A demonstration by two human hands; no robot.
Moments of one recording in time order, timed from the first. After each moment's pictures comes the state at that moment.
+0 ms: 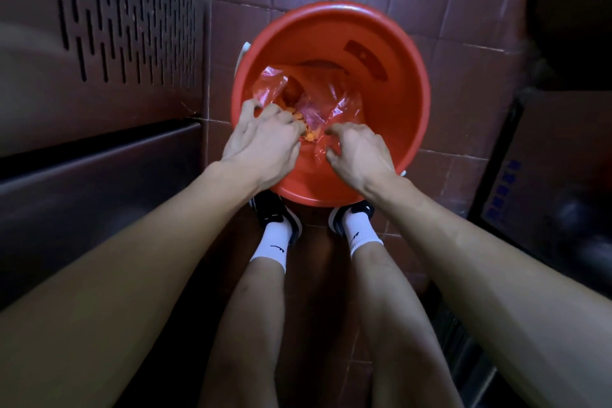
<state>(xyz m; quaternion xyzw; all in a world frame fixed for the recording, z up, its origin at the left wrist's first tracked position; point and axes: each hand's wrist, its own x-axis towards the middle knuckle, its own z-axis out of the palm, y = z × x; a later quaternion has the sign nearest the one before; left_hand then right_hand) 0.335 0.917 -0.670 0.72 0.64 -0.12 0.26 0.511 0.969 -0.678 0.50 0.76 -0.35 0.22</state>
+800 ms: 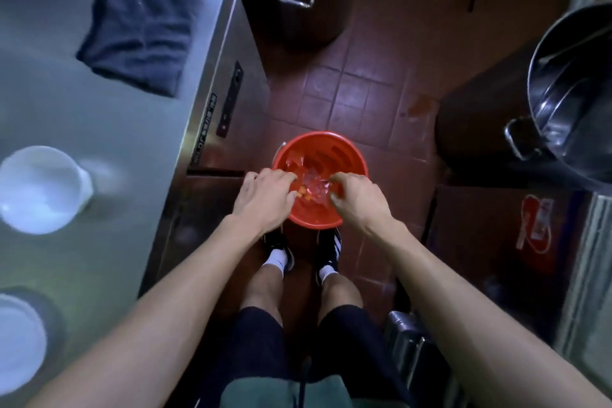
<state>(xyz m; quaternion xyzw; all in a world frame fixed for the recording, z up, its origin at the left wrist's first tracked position) 0.339 0.894 -0.336 0.57 0.76 -0.06 0.30 0.513 0.986 -0.325 0.48 0.79 -0.33 0.17</state>
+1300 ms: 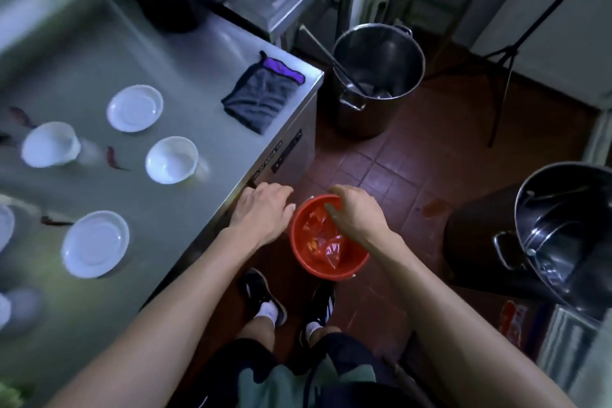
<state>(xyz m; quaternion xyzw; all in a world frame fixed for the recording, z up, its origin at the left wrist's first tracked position) 0.356 0.846 -0.151 0.45 0.87 -0.02 0.21 0.492 0.989 -0.162 0.33 0.90 -0.28 0.08</state>
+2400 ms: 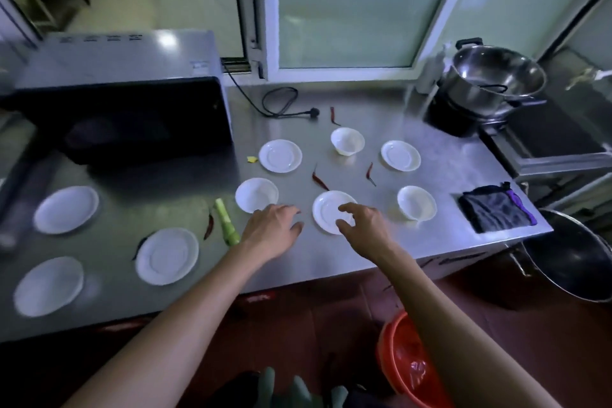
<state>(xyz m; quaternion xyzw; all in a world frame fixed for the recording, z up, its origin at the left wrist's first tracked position) 0.316 0.397 -0.070 0.09 0.97 0.19 0.10 0.316 0.607 -0.066 0.02 0.96 -0.25 0.11</state>
